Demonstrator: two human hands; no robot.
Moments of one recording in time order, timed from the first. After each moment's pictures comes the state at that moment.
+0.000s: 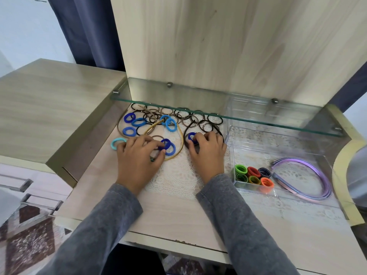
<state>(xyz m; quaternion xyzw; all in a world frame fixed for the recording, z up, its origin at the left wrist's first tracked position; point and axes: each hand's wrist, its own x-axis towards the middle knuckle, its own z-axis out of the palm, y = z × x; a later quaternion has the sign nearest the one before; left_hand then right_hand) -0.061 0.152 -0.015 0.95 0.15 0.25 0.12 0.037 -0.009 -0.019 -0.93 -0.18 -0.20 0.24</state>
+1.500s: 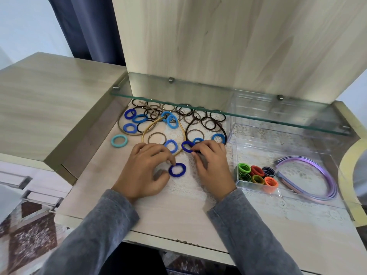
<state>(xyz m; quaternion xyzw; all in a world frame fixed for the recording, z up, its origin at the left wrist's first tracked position) -0.082 0.149 -0.010 0.95 -0.08 0.21 0.22 0.012 -0.041 -0.020 -0.85 -0.33 -0.17 0.37</state>
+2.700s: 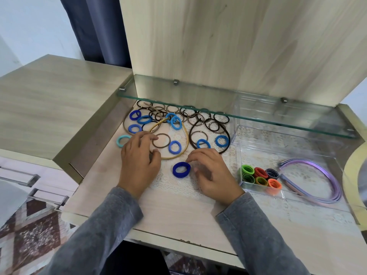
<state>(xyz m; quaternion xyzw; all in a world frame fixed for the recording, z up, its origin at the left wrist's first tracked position) -0.068 0.157 -0.021 0.91 0.17 0.26 0.28 0.005 -0.050 -0.017 -0.80 -0.44 -0.04 0.41</state>
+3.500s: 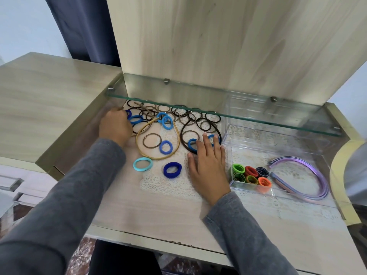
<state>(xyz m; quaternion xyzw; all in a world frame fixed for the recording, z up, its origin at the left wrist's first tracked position) 0.010 0.227 0.015 0.94 0.29 0.14 0.08 0.002 -0.040 -0.010 -0.95 -0.25 -0.05 0.20</state>
